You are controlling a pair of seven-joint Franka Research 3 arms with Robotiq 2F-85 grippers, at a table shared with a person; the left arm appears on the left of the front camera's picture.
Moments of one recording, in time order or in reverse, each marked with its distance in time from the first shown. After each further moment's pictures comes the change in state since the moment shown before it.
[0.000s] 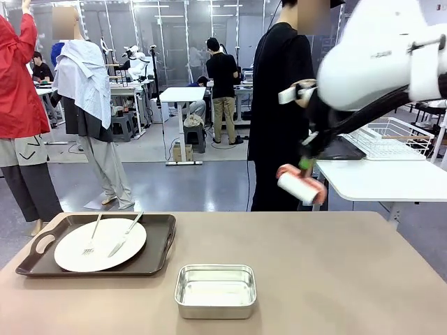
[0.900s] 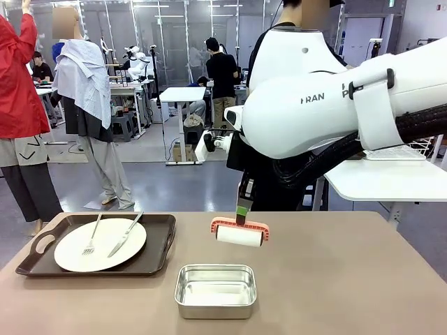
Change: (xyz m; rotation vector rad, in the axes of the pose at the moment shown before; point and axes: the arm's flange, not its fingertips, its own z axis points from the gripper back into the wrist) left arm 0.000 0.000 0.000 0.000 0.000 0.000; right arm 0.024 0.145 -0.038 0.148 0.042 0.545
